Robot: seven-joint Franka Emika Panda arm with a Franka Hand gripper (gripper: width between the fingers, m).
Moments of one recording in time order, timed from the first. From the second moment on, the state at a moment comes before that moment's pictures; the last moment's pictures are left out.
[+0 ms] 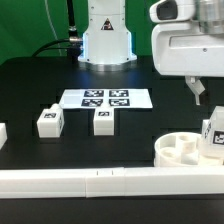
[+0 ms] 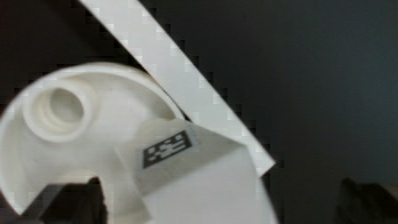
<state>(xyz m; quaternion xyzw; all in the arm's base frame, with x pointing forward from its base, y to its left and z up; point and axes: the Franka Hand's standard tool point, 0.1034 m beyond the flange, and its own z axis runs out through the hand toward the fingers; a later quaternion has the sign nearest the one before) 0.638 0.133 0.104 -0.96 0.27 0.01 0.10</state>
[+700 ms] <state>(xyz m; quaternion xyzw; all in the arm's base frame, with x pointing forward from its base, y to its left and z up) 0.636 0.139 0.102 -1.00 0.00 -0.01 0.08</state>
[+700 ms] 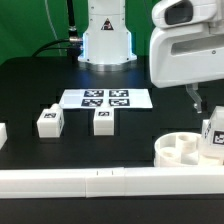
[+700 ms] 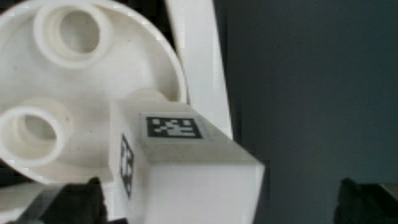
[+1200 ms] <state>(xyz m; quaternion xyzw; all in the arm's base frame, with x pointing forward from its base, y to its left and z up) 0.638 0.137 0.103 -0.98 -0.19 -0.02 0.07</state>
